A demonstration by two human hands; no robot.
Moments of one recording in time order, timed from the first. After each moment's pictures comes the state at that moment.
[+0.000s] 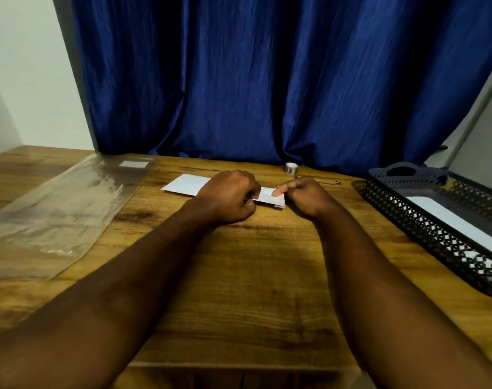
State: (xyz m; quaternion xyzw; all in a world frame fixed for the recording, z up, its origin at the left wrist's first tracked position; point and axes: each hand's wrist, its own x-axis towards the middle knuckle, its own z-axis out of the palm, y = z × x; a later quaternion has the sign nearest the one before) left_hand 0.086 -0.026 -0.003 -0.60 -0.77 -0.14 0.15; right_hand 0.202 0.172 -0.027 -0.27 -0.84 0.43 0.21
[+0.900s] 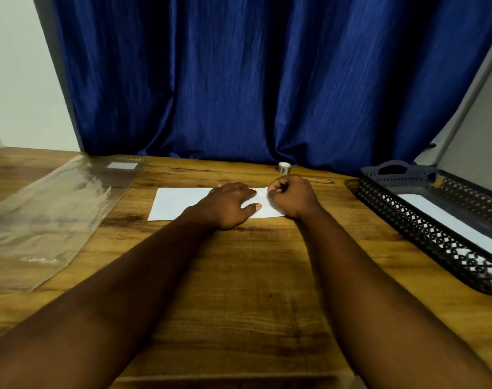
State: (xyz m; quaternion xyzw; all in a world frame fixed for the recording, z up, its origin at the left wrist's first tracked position) left_hand 0.071 0.000 -0.037 -0.56 -0.81 -0.14 0.01; right_hand 0.185 0.165 -0.042 -0.32 -0.86 0.29 0.29
